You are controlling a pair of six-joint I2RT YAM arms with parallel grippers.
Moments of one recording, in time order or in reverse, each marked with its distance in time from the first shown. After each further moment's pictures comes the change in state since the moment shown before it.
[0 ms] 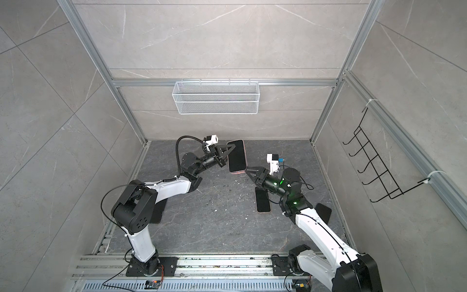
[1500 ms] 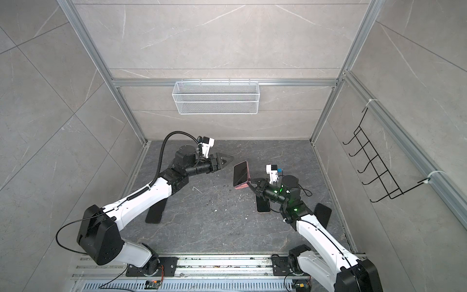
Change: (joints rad) left arm -0.042 -0.351 0.063 -1.113 -0.091 0.943; right arm -0.001 -0.066 -0.119 -0.070 -0.032 0.075
